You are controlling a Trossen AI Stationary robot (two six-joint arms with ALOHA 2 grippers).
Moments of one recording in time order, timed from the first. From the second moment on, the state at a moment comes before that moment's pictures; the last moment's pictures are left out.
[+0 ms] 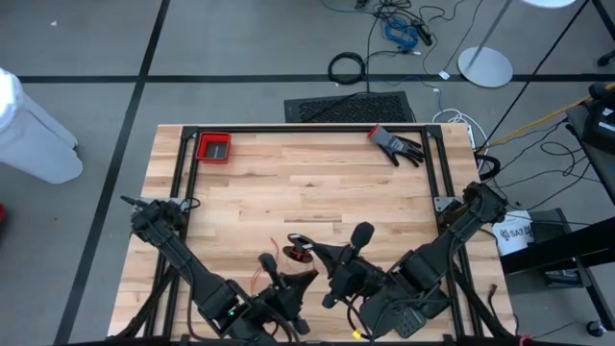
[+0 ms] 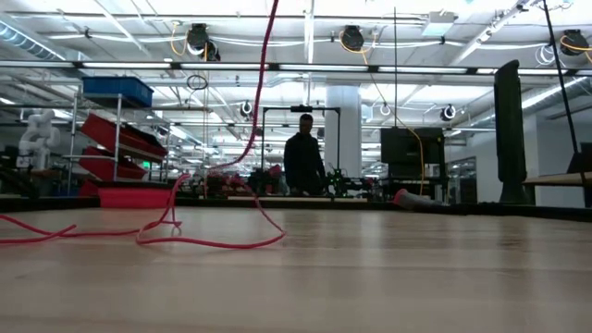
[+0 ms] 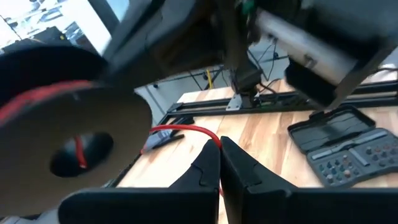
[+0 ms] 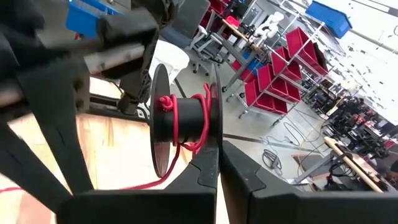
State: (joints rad) left arm -0.75 1.99 1.94 -0.58 -1.26 -0.22; right arm 0.69 1.84 1.87 -0.53 1.23 -0.04
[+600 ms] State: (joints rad) left arm -0.87 1.94 1.96 -0.53 -1.41 -0.09; right arm 0.66 1.84 1.87 -0.57 1.06 -0.01
